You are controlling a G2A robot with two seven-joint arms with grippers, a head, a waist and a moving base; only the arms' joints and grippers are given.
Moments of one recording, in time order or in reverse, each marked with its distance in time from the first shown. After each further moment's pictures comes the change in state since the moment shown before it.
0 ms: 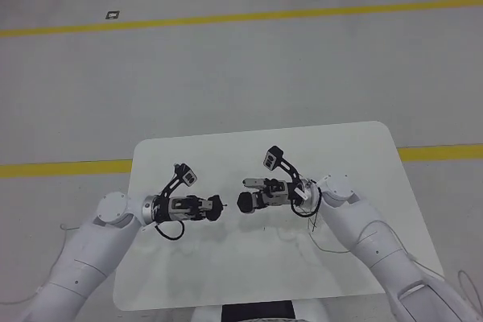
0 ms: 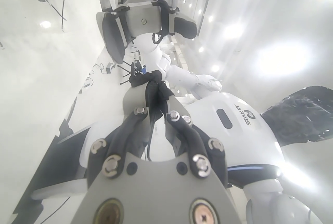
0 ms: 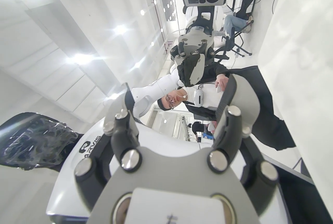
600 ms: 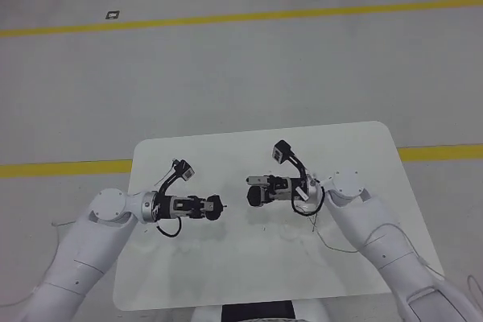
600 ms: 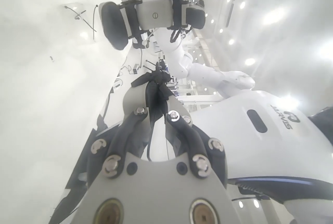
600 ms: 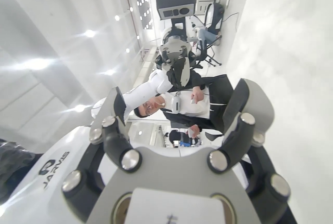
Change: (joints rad) left arm 0.018 -0.010 -0.085 -0.063 0.236 -0.038 0.001; right arm -0.046 0.050 0.094 -0.155 -0.269 0.016 -0.108
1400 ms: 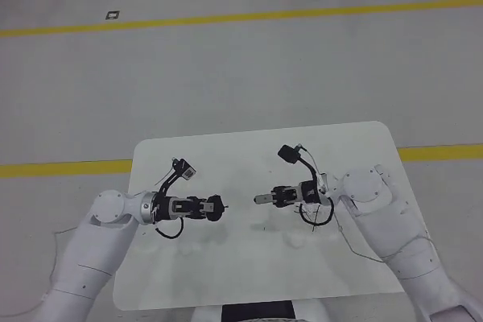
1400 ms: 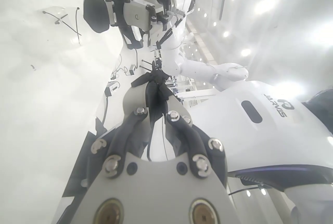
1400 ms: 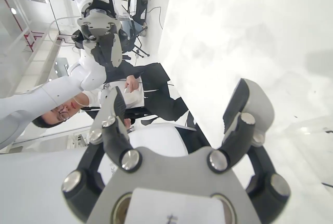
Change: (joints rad) left arm 0.049 -0.087 -0.114 -0.012 -0.005 0.000 -0.088; right arm -0.073 0.079 0.084 -0.328 -0.526 0.125 0.052
